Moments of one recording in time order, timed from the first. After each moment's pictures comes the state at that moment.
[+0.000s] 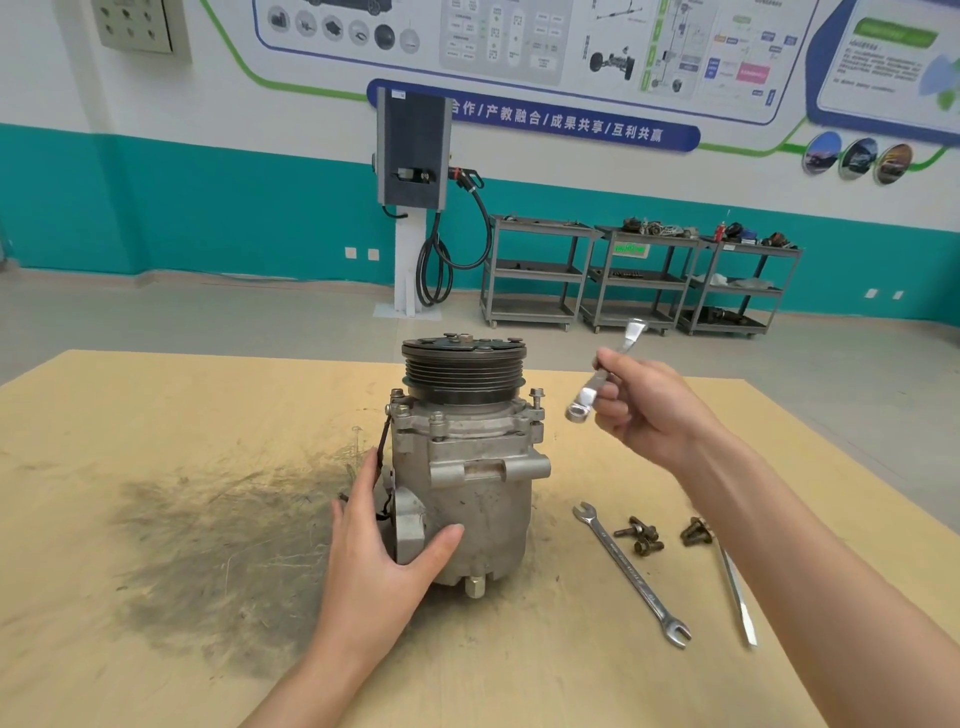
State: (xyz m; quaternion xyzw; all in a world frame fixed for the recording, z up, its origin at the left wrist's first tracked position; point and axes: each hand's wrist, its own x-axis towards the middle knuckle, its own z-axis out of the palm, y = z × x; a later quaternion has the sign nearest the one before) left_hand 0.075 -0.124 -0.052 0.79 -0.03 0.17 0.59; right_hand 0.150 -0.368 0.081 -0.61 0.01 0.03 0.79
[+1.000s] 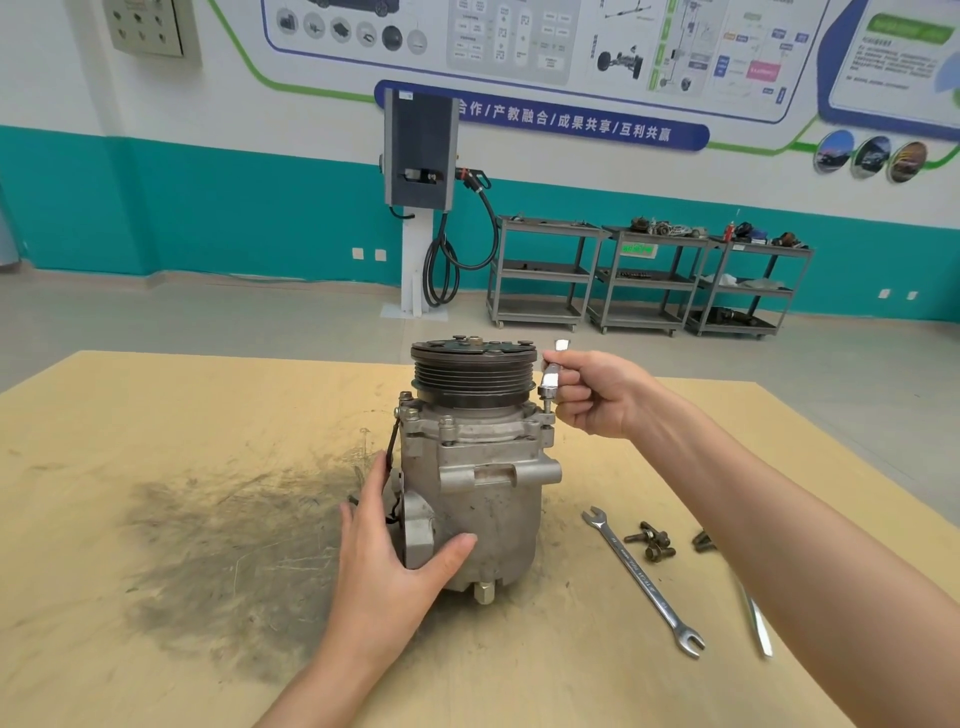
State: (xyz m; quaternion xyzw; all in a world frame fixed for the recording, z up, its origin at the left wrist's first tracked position) left_hand 0.074 -0.124 -0.050 0.78 -0.03 0.16 0.61; right_hand 0.195 -0.333 0.086 -0.61 0.08 0.17 0.77
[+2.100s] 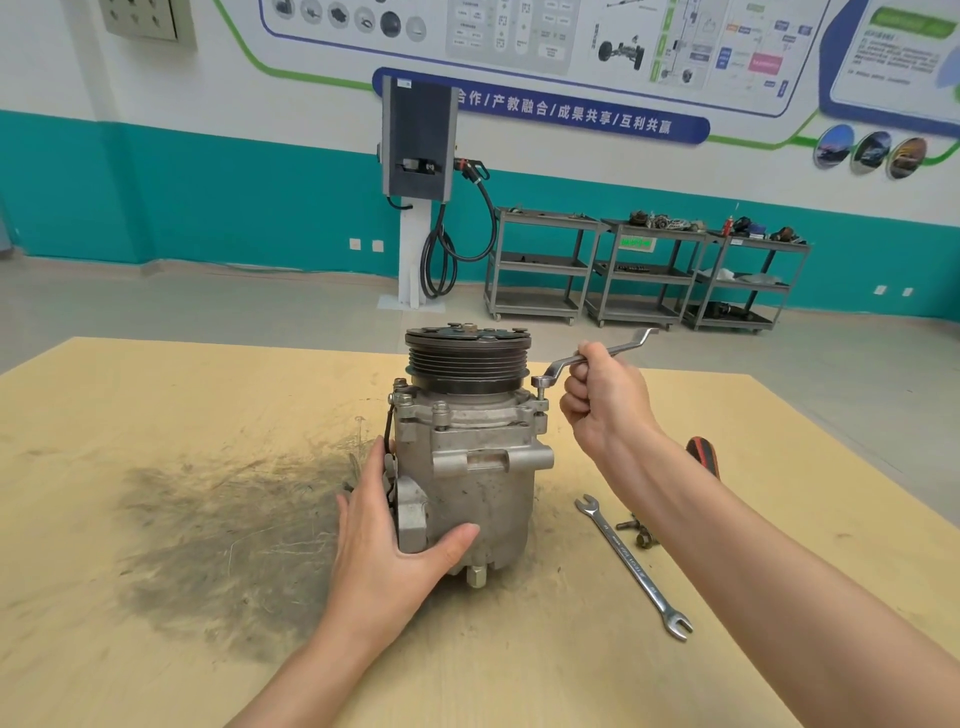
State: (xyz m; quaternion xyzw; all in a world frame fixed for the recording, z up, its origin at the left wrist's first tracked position) left_hand 0.077 -0.127 -0.054 0.80 -0.04 0.14 0.58; right_hand 0.165 -0.313 0.068 -0.50 0.12 -0.14 0.84
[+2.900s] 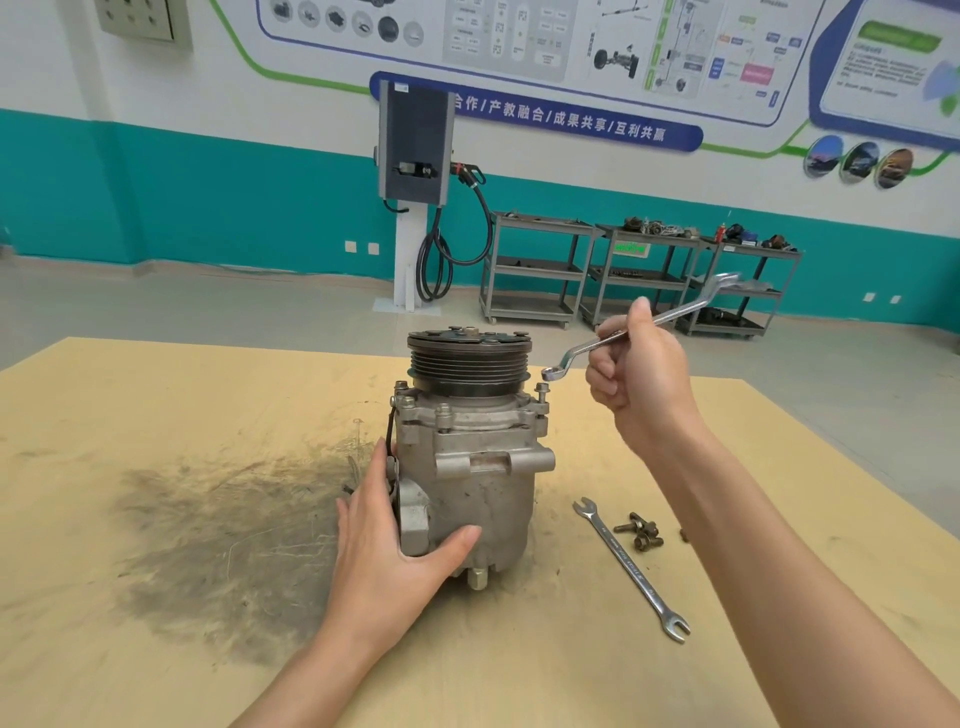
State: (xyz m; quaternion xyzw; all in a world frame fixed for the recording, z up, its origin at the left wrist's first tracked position) left_hand 0.076 -0.127 -0.051 0.81 -0.05 0.15 0.57; right_hand 0.141 -0.333 0.093 -0.62 -0.01 -0.16 0.77
